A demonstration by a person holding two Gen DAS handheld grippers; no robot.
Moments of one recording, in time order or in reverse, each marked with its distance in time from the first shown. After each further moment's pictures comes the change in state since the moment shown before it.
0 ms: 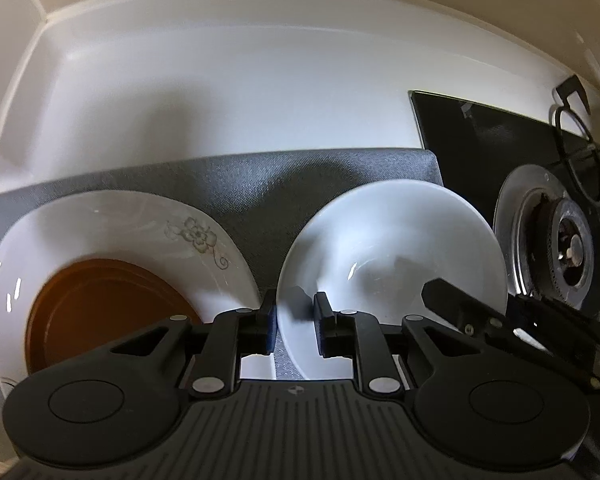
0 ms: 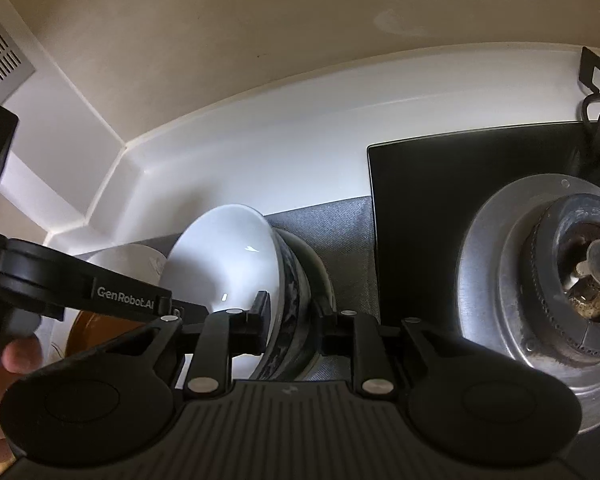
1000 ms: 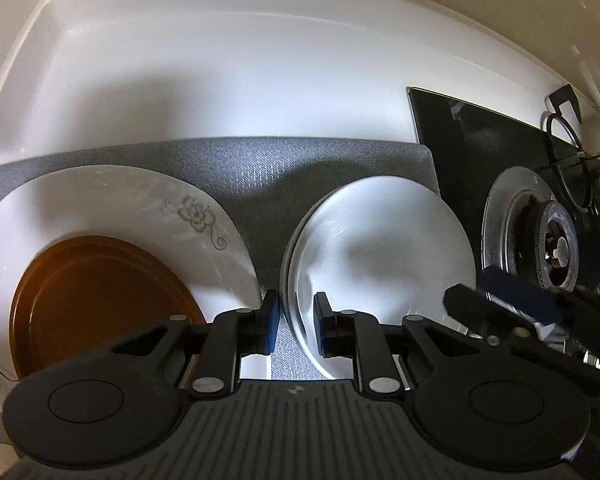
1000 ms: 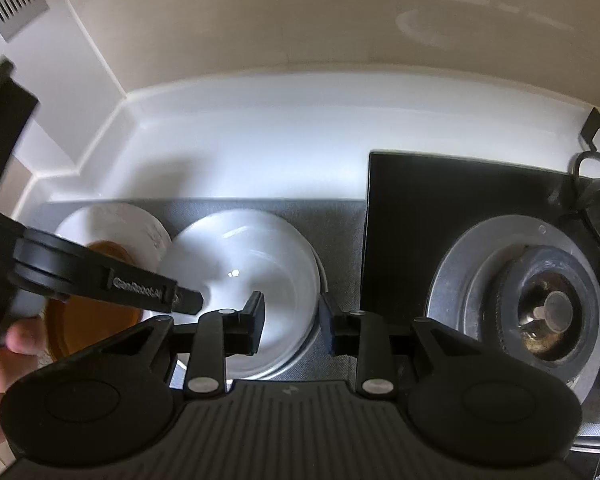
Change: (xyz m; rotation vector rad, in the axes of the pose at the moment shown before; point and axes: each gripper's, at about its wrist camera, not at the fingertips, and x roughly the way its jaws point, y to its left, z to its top) left arm -0.001 0.008 -0.008 -0.029 0.019 -0.056; right arm -0.019 0.027 0.021 -0.128 0.082 -0.103
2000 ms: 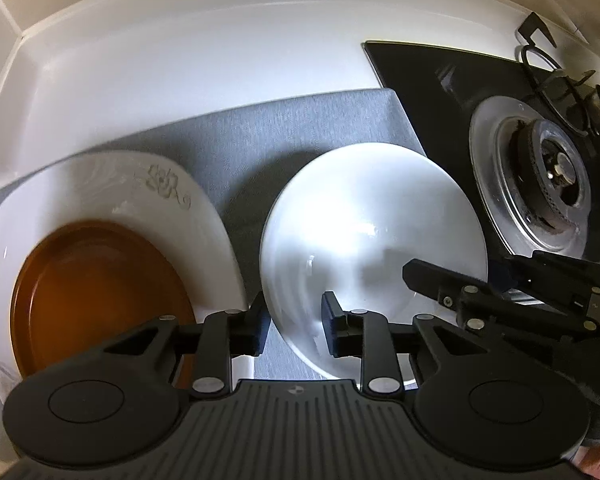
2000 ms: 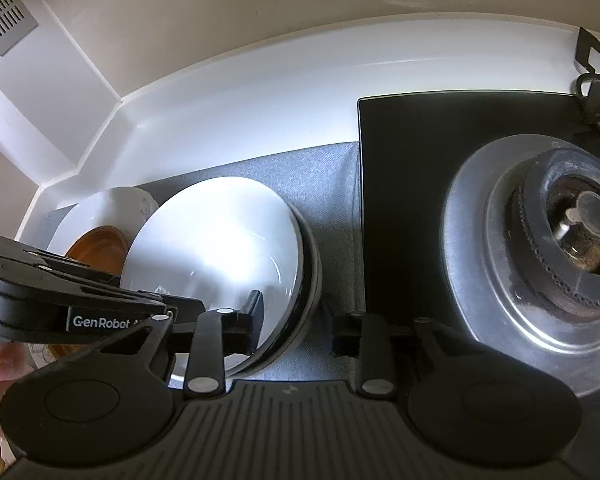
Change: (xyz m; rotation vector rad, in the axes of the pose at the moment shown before) left arm 0.009 -0.033 -0.044 0.185 -0.042 0.079; right arm 0.021 -0.023 -0.057 0.088 -0.011 0.078
